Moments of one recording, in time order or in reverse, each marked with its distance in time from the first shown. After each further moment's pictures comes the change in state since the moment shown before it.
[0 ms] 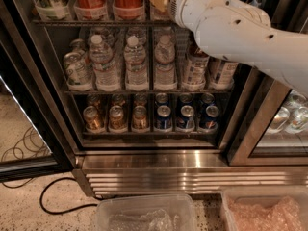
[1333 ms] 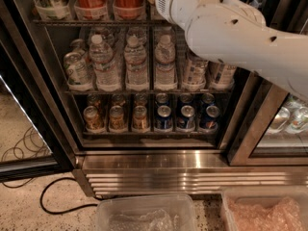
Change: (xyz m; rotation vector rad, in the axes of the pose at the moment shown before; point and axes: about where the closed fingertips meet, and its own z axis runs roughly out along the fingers) arm -0.038 0.036 -0.019 -0.038 -0.091 -0.033
